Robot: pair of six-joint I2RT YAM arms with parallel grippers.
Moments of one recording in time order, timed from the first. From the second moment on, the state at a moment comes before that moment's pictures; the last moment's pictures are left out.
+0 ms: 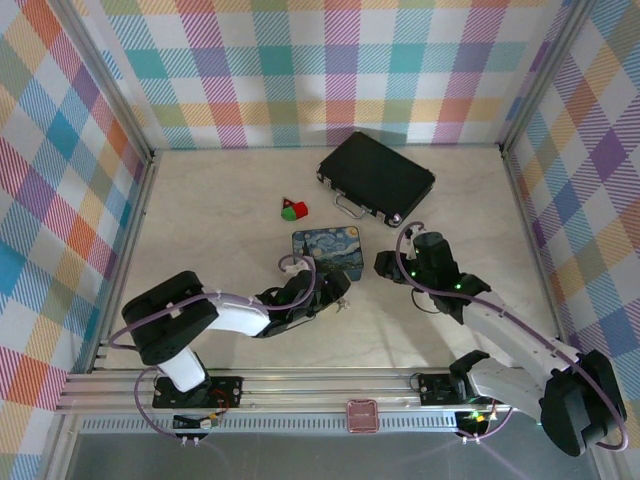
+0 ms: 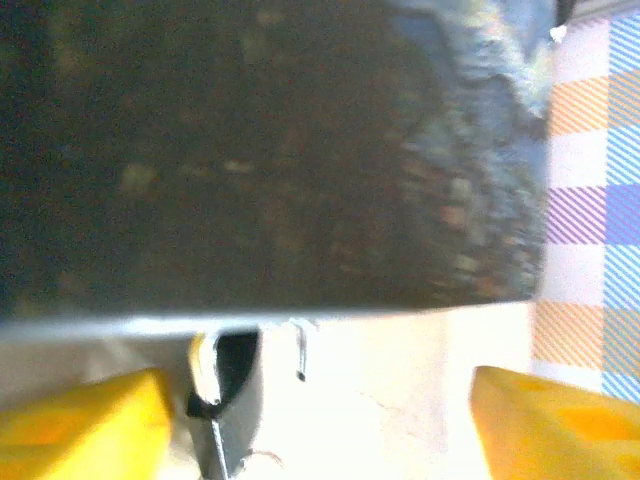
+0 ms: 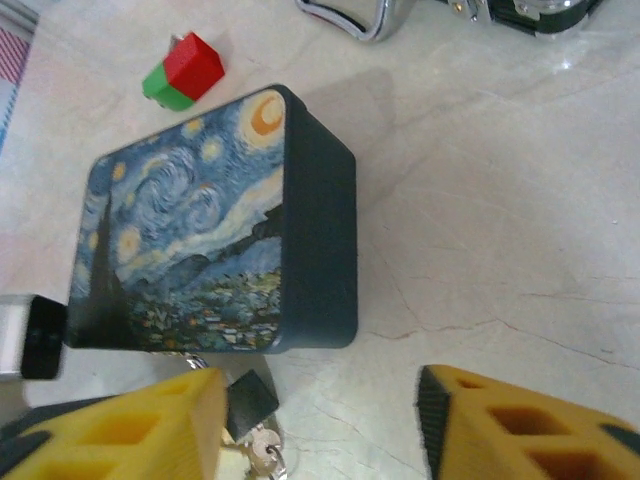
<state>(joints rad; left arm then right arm) -0.97 1.62 0.56 0.49 -0.13 -1.34 0.52 1.02 0.57 -0.22 -0.10 0.63</state>
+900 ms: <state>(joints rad) -0.41 1.14 0.59 -0.15 0.00 -0.97 0.92 1.64 0.89 -0.34 0.10 0.27</state>
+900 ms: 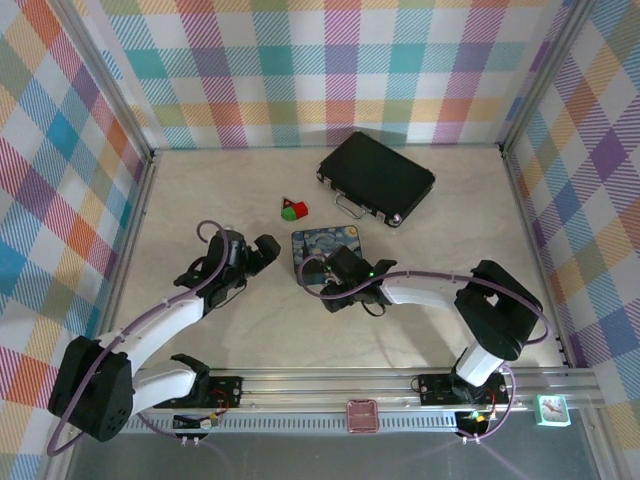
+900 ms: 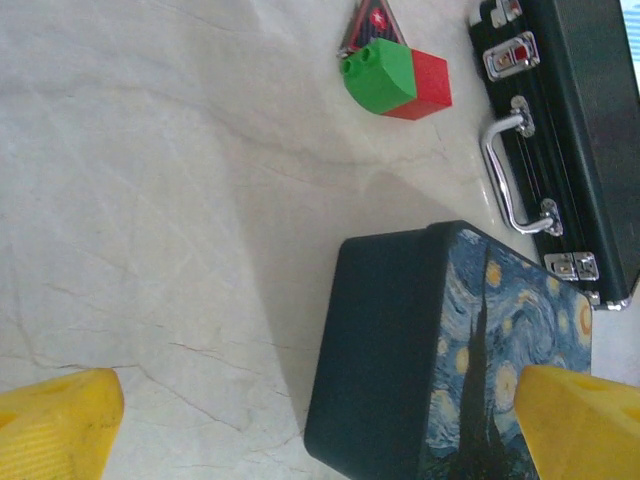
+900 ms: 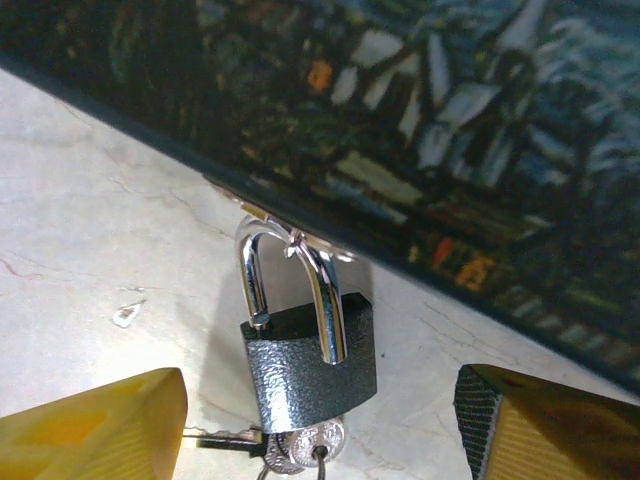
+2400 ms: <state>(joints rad) -0.41 1.44 0.70 0.10 0.14 -0.78 0.89 1.67 0.87 -0.25 -0.06 -0.11</state>
